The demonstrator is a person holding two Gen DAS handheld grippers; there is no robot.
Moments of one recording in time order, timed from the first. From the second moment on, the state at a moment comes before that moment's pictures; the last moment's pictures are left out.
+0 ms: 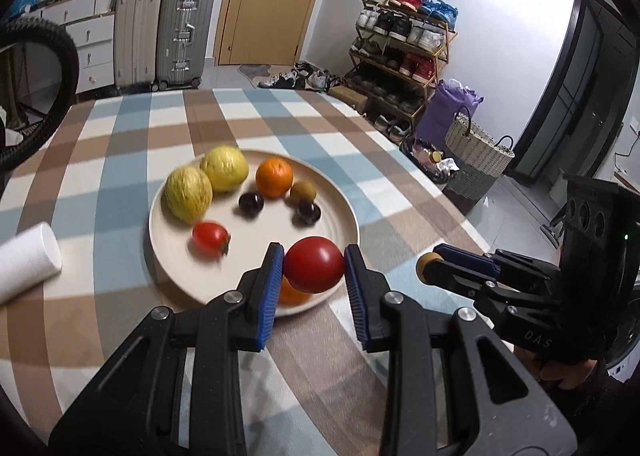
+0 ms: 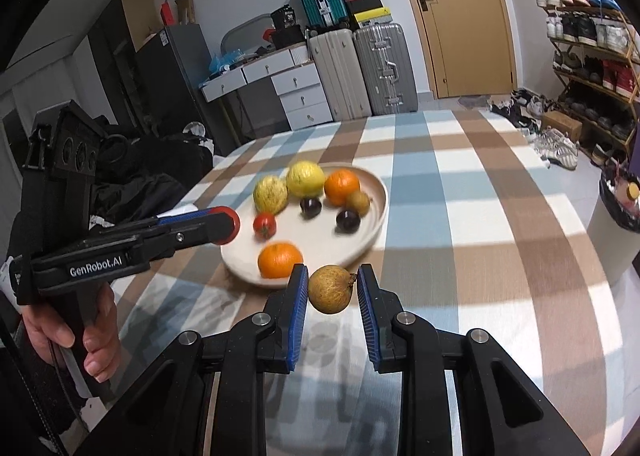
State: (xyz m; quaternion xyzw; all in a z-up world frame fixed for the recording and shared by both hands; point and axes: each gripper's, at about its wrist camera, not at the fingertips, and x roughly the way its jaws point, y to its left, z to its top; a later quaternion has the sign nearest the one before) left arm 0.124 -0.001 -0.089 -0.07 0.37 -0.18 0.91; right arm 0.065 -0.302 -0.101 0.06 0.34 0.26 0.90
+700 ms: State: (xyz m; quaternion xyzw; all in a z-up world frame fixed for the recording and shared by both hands) left arm 0.210 0.006 -0.114 -0.09 0.39 -0.19 0.90; right arm 0.177 -0.258 -0.088 0.08 0.35 0.31 0.88
